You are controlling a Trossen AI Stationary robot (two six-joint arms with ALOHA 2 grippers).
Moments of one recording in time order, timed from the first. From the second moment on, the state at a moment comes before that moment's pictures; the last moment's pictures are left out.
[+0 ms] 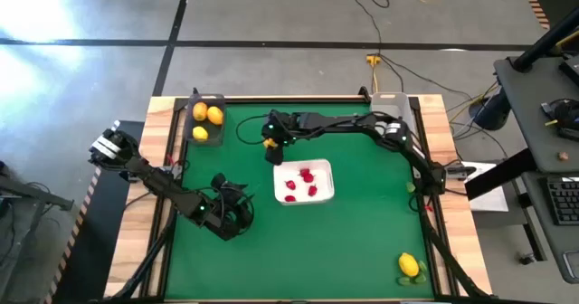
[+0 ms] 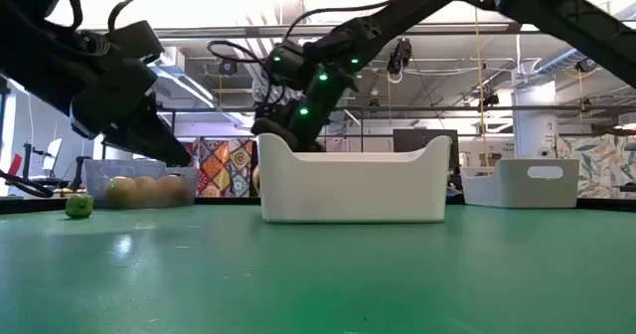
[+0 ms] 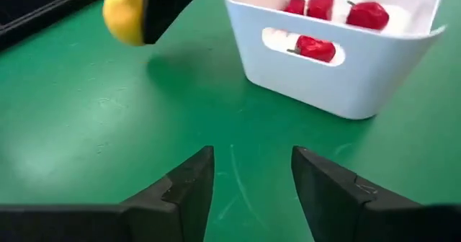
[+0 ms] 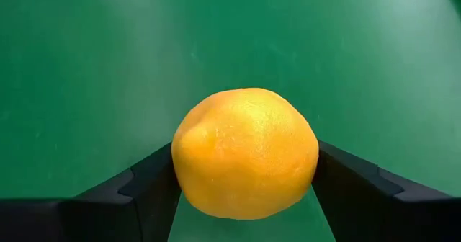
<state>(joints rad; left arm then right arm) -0.57 1.49 0.58 -0.23 -0.93 -0.98 -0.28 2.32 1.87 -0.50 0.01 -0.01</state>
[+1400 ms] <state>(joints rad) 0.47 1.53 1.00 -0.41 0.01 0.24 0.08 1.53 1.06 -0.49 0.16 0.24</state>
